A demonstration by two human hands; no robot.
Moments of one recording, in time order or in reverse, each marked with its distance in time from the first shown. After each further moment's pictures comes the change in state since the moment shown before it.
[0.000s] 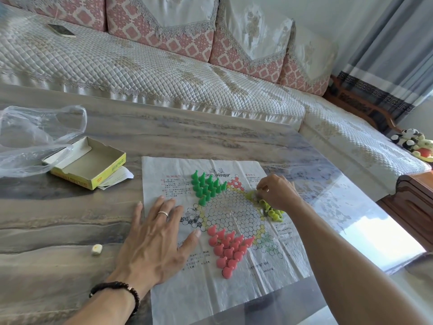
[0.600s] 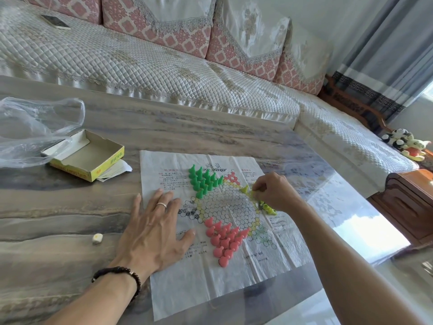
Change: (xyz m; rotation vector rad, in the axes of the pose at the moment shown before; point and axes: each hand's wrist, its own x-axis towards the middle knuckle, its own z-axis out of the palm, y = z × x) left_hand 0.000 0.000 -0.002 0.025 0.000 0.017; right_hand -0.032 -0.015 -0.017 0.131 -0.036 -0.076
